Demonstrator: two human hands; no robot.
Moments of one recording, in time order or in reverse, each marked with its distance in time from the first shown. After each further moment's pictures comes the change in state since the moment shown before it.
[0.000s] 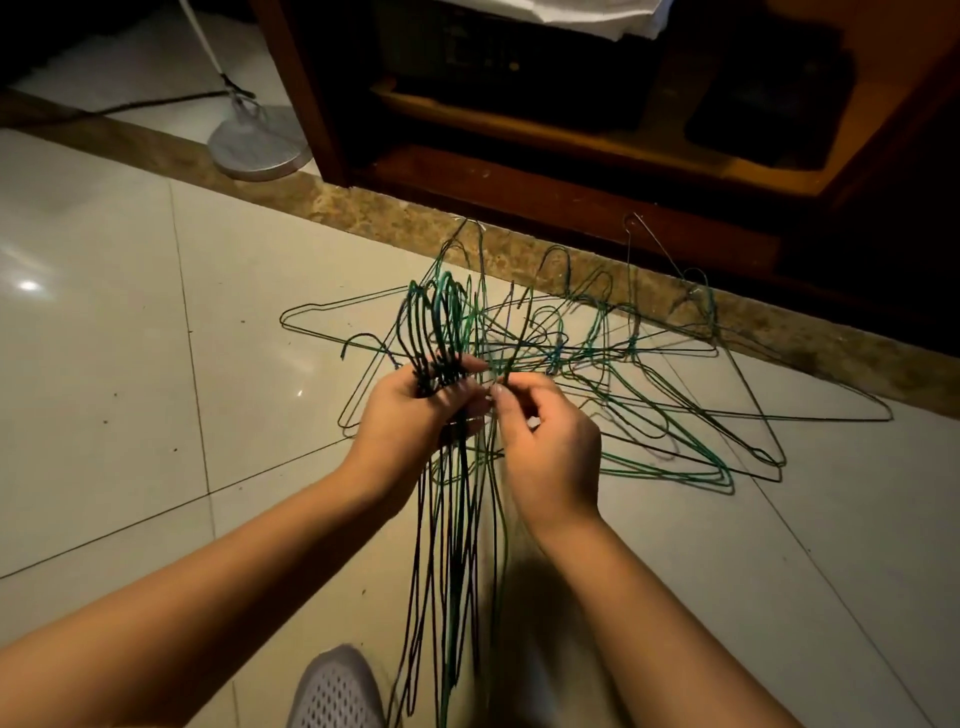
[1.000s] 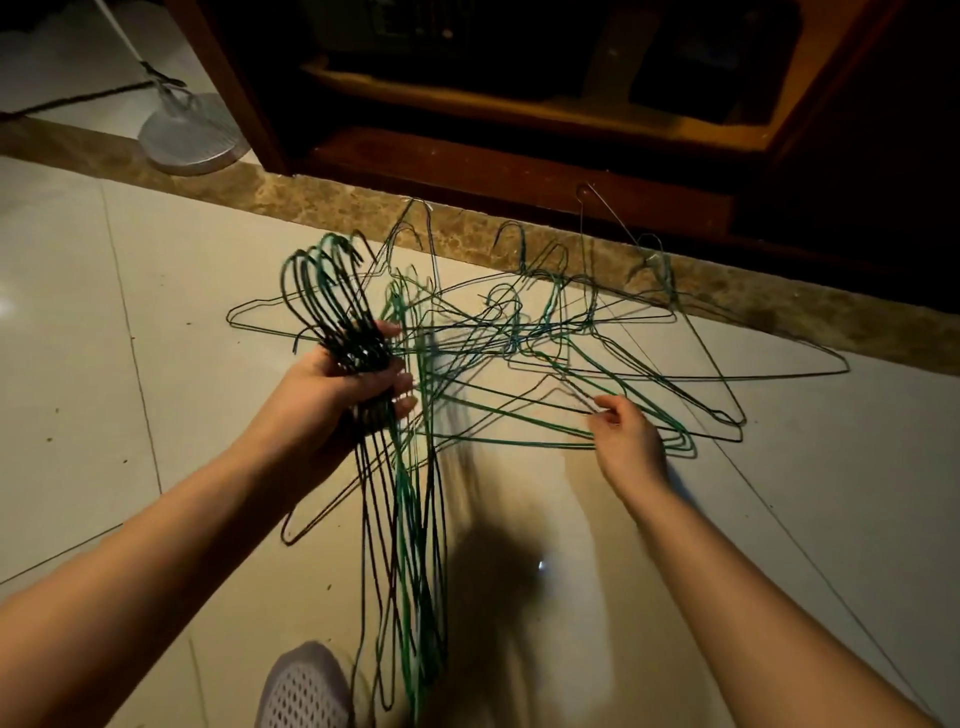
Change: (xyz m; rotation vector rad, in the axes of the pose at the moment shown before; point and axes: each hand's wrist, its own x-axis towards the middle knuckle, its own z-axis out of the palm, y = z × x) left_hand 0.004 0.009 -0.008 -0.125 -0.075 -0.102; right_hand 0.019 0.145 -0.059 -0.188 -0.180 0.633
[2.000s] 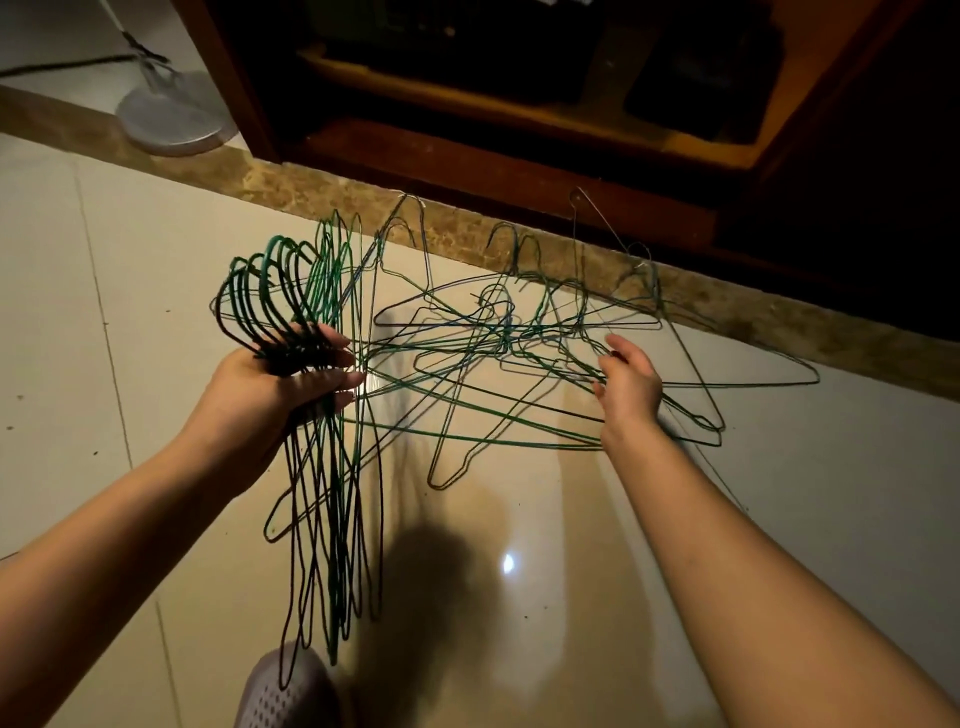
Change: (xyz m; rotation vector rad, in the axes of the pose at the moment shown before) left_hand 0.003 0.004 -0.037 0.145 0.102 0.139; right_hand 0.045 -0.037 0.004 0.741 0.190 0.191
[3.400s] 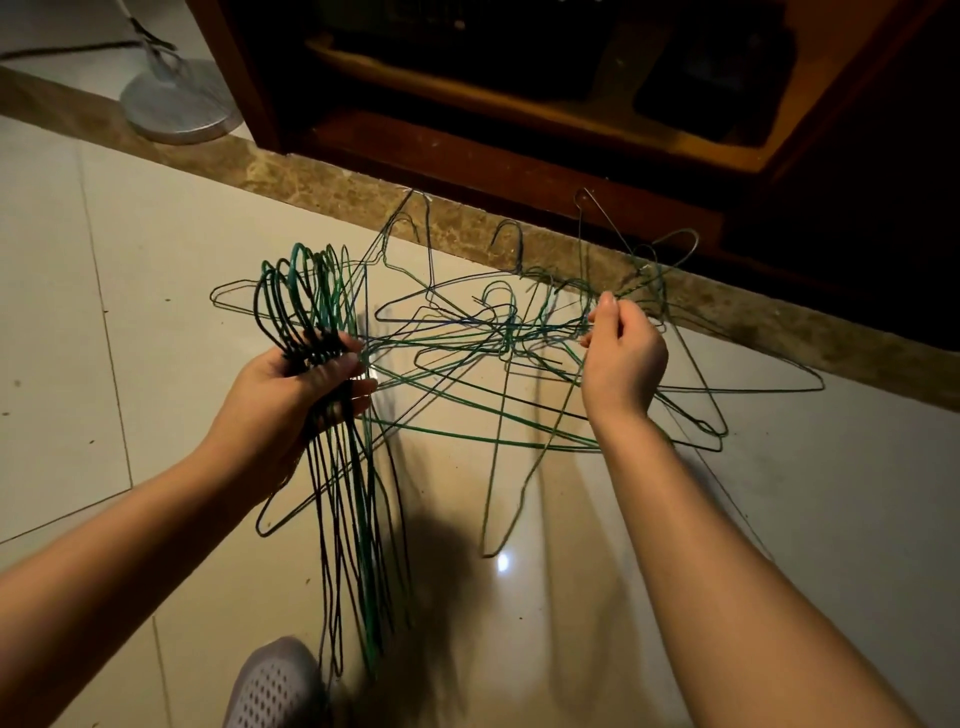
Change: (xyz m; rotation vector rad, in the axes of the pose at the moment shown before) left_hand -0.006 -0.008 0.011 -0.072 0.063 -0.078; right_hand -0.040 -0.036 0.014 -0.424 0.084 -0.695
